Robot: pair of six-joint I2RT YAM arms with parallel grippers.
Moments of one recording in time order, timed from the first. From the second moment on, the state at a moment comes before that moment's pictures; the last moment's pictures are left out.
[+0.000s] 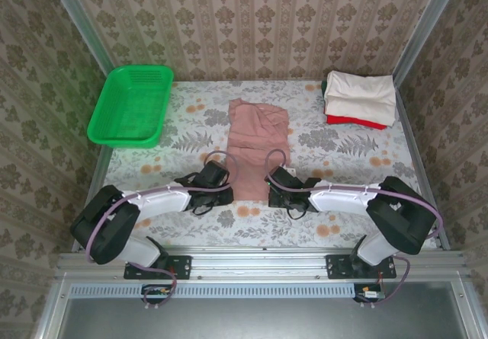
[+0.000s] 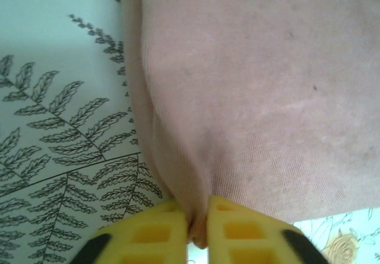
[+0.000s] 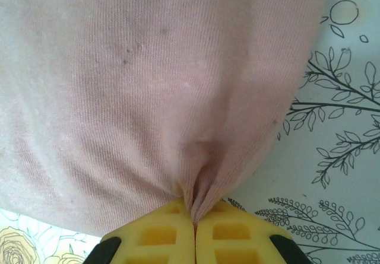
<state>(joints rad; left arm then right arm) -0.78 1.42 0.58 -0.19 0.07 -0.74 0.83 1.52 0.70 -0.26 0.17 0.89</state>
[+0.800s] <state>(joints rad) -0.88 0.83 0.60 -0.53 -0.06 -0.77 0.94 1.02 0.75 -0.55 0.19 0.88</state>
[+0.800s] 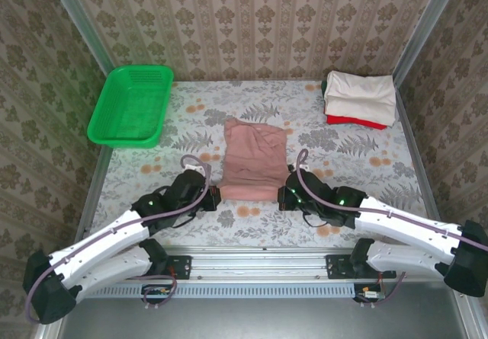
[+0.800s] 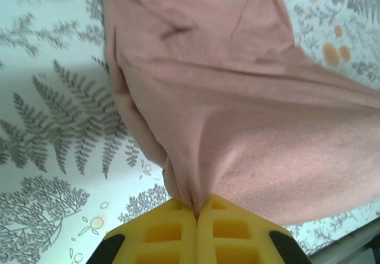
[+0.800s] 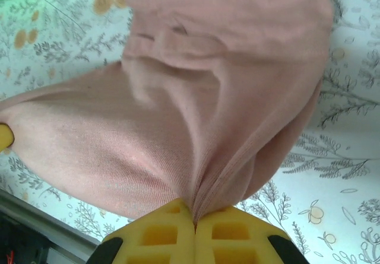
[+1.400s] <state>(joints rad) -0.51 1.57 1.20 -0.45 0.09 -0.50 0.48 1.56 1.21 -0.53 -0.04 0.64</state>
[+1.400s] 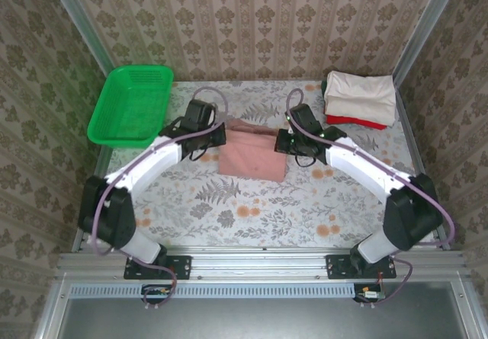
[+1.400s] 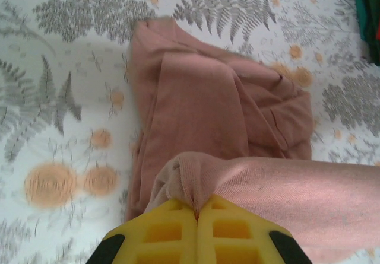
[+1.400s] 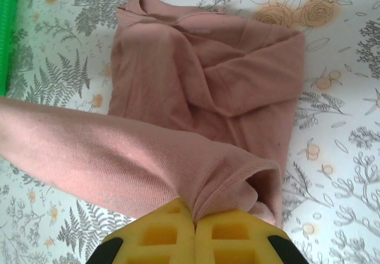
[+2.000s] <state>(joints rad) -0.36 2.11 1.61 -0.50 0.25 -0.43 0.29 2.05 1.51 -0.55 -0.21 0.56</state>
